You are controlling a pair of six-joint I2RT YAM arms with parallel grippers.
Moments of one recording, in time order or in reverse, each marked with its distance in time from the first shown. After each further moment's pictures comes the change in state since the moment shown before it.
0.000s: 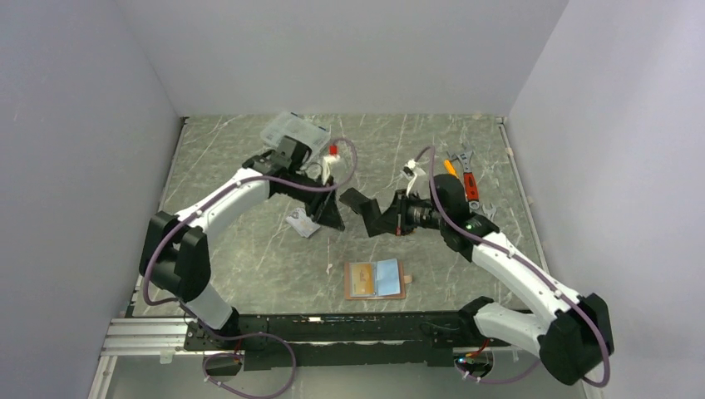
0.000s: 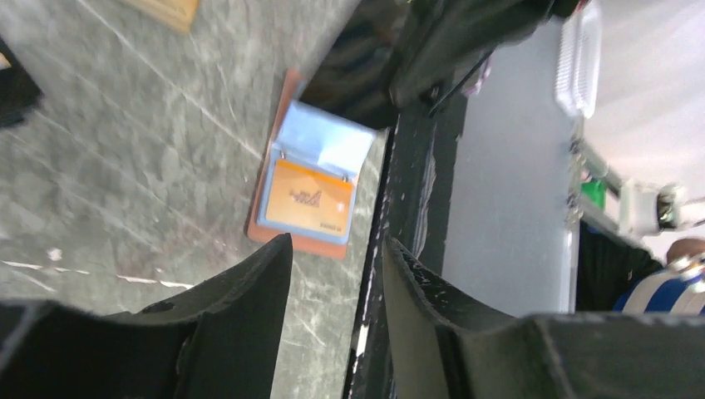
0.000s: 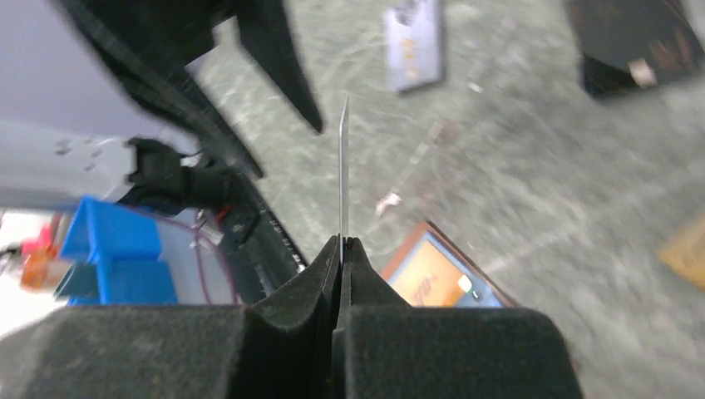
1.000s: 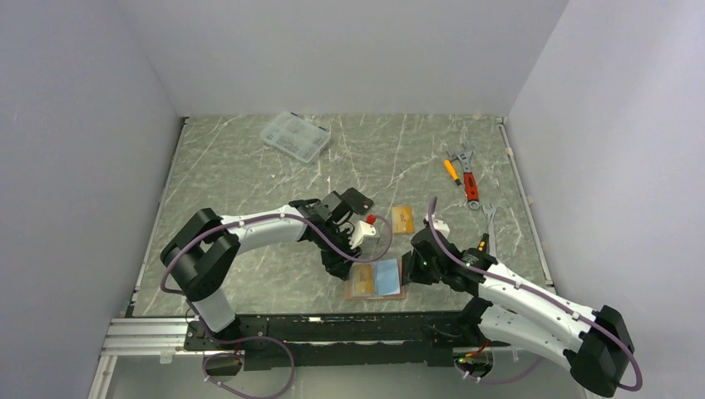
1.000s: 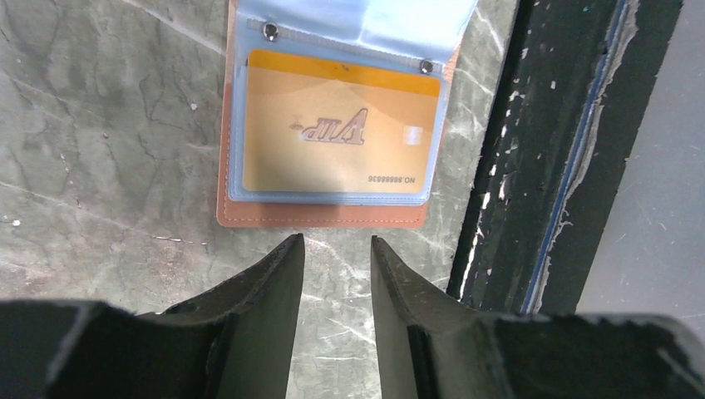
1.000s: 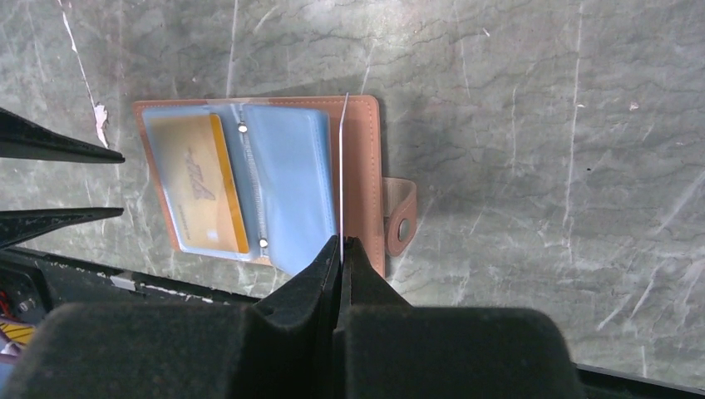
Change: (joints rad) left arm -0.363 0.061 -0.290 0.167 -0.450 0.163; right arm 0.311 -0.244 -0.256 -0.515 0.785 0.444
